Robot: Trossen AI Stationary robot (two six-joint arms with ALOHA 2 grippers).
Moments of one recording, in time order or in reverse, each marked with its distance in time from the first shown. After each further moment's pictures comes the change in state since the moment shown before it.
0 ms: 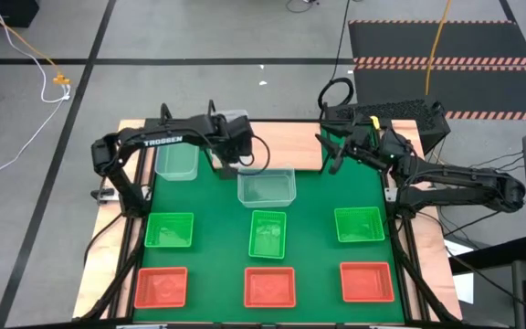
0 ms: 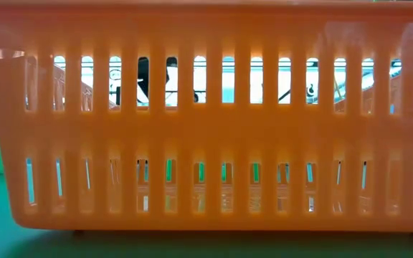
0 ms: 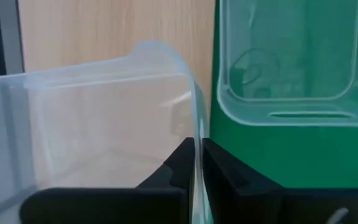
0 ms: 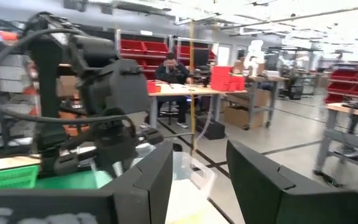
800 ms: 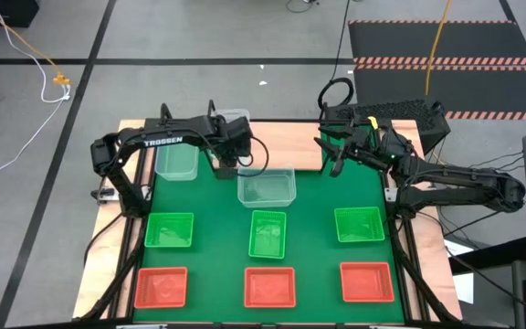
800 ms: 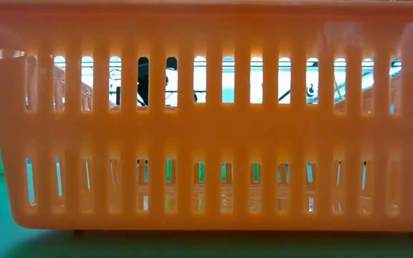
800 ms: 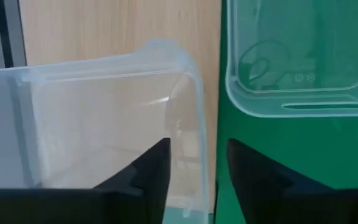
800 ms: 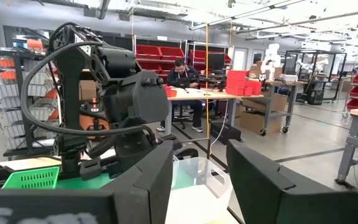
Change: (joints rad) left arm -0.001 -0.001 -0.030 0.018 -0.022 0.011; right arm 0.001 0.000 0.000 0.016 -0.052 0.014
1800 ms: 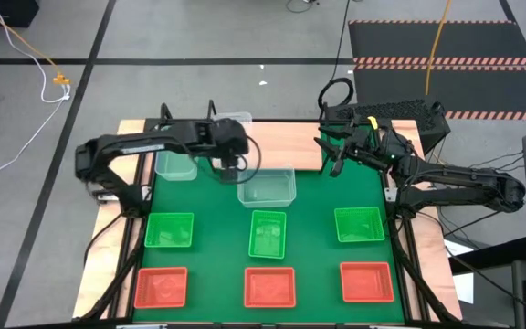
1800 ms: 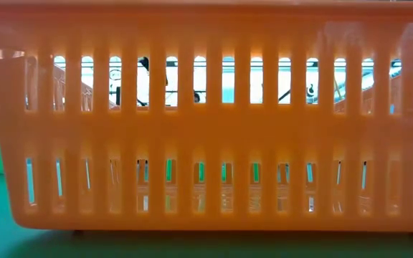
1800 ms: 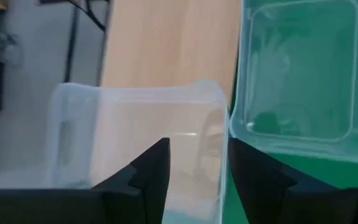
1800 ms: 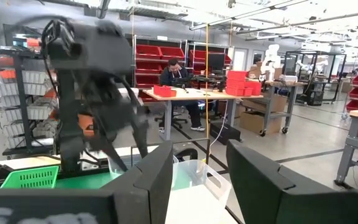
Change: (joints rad) left arm -0.112 -0.167 0.000 0.064 -0.152 -0.146; right arm 0.000 0.000 0.000 0.000 0.000 -0.008
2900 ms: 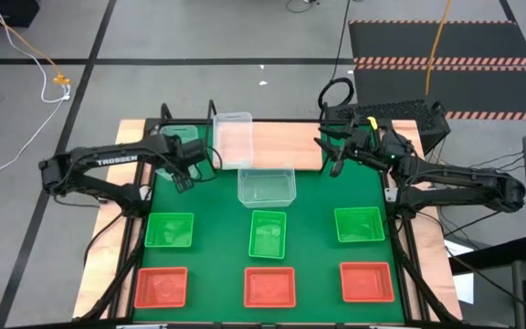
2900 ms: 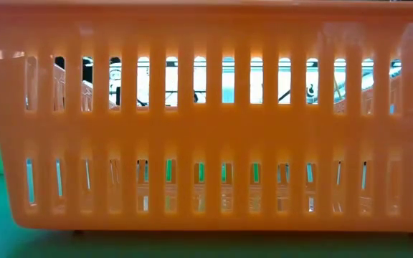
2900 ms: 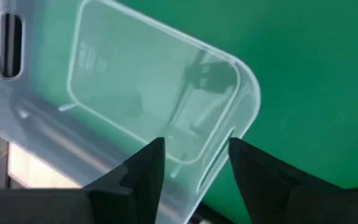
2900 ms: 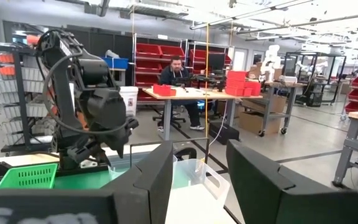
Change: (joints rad) left arm 0.164 -0.270 -0.568 -0.219 -0.043 -0.298; right arm 0.001 0.000 0.000 0.000 0.000 -0.013
